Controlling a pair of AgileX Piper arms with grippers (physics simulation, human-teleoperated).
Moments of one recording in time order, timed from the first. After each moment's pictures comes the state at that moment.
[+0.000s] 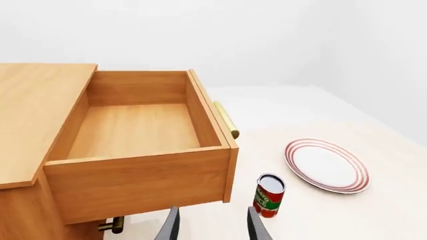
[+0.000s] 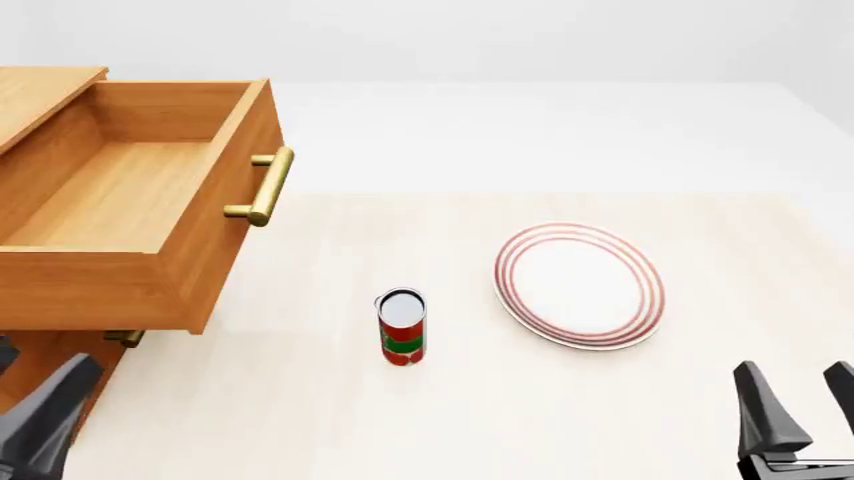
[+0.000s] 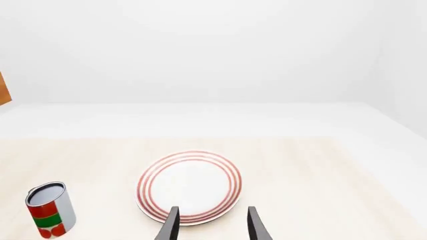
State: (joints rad) left arm -0.26 0.03 -0.36 0.41 -0.08; right arm 0.00 0.01 -0.01 -0.01 0.01
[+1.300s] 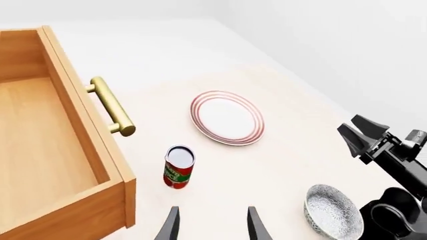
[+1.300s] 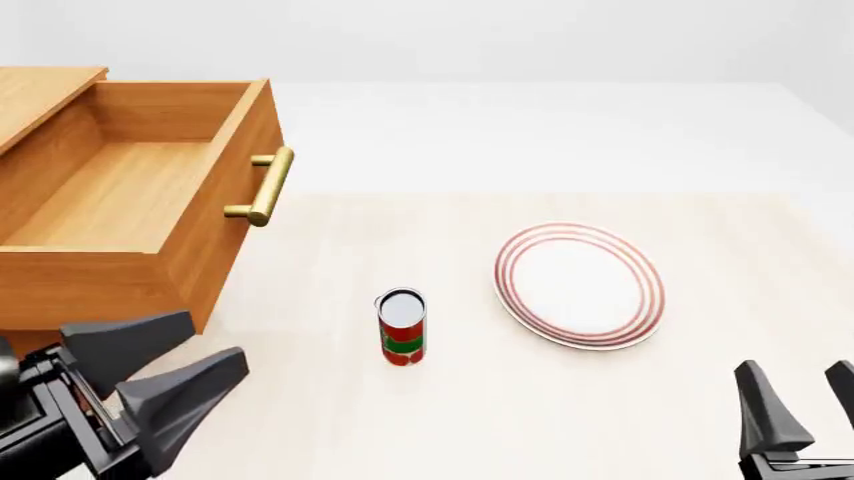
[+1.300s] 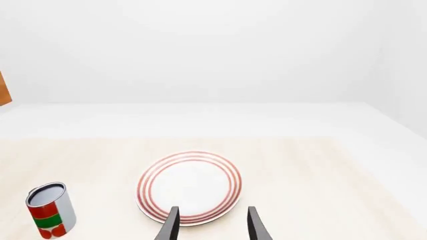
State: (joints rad) left arm -0.71 0.45 -0.50 0.35 -0.24; right arm 0.00 0.01 -0.01 0.00 0.01
